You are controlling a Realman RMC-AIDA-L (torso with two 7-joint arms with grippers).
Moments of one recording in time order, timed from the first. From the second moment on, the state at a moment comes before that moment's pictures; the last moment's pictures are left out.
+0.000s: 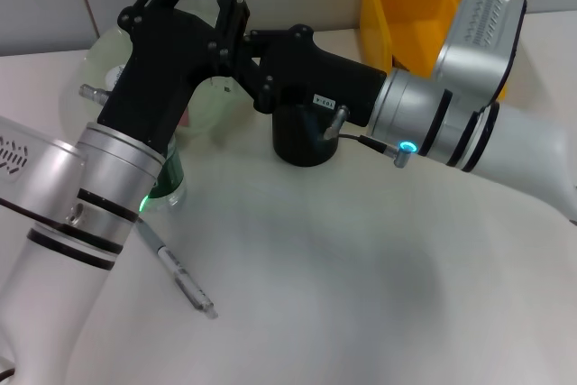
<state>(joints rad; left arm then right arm) -0.41 -2.08 2.43 0.74 -0.71 1.17 0.10 0.89 2.09 -0.69 0.05 -1.42 -1.35 0.71</state>
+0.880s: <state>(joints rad) -0.40 -2.08 2.43 0.73 -0.70 1.17 0.08 0.89 2.09 -0.66 0.05 -1.42 -1.34 0.70</state>
